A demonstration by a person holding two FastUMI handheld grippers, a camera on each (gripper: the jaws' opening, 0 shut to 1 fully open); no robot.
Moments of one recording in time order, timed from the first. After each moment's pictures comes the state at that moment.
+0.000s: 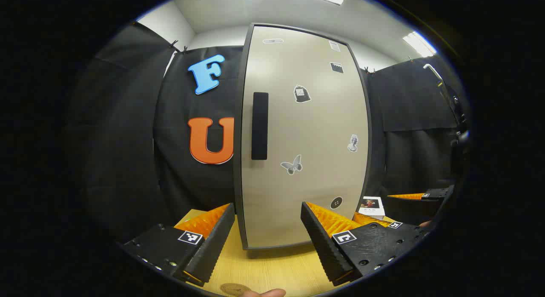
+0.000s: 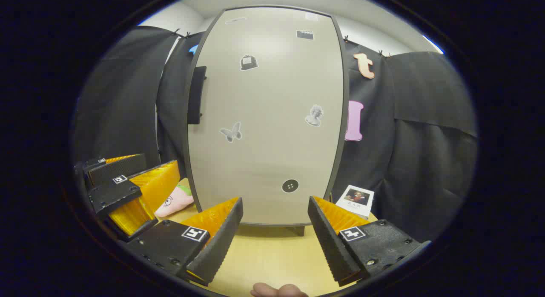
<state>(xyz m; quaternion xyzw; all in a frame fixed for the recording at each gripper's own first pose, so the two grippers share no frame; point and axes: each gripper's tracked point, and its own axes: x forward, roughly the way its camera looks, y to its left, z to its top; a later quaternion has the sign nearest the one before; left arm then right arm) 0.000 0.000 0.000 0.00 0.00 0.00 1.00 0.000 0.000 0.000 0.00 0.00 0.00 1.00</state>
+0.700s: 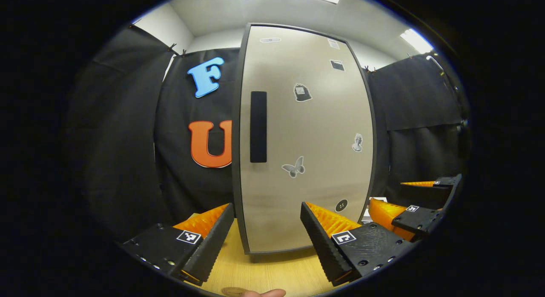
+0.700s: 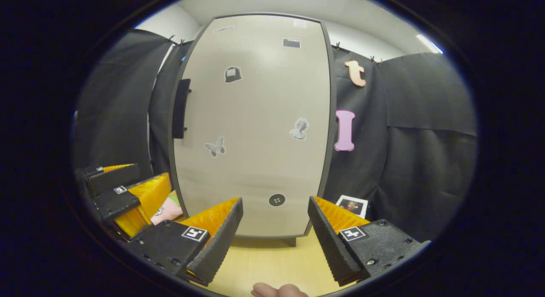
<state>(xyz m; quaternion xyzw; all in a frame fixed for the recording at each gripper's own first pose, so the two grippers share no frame) 0.025 -0.015 0.001 0.03 -0.01 0.00 1.00 0.014 -0.031 0.031 0.00 -0.05 -0.02 1.00</state>
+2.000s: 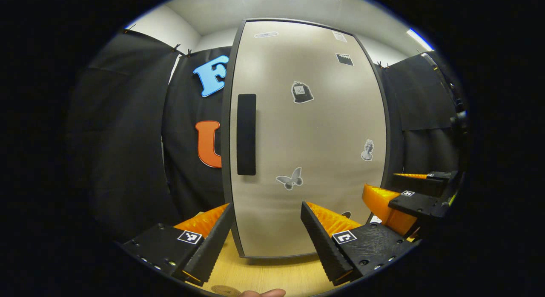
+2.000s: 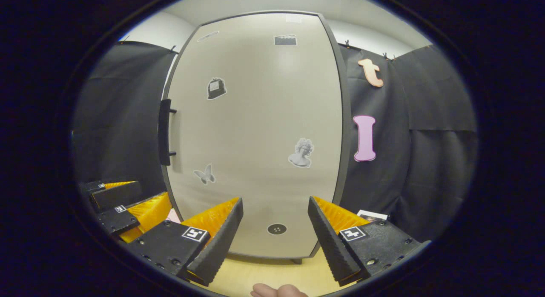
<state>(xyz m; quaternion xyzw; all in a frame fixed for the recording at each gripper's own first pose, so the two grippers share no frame) 0.040 -0.020 0.023 0.01 0.00 0.06 1.00 0.071 -0.046 0.089 0.00 -0.07 0.06 1.00</state>
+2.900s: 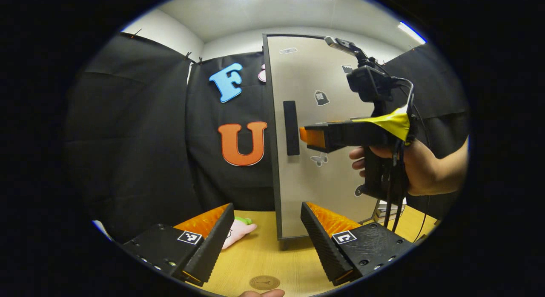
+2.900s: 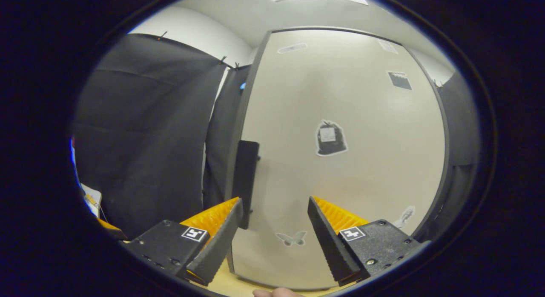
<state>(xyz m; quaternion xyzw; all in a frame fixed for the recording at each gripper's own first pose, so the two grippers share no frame) -0.077 0.057 -0.008 0.05 0.00 0.10 0.99 0.076 0.134 0.188 -0.08 -0.19 0.20 0.96</state>
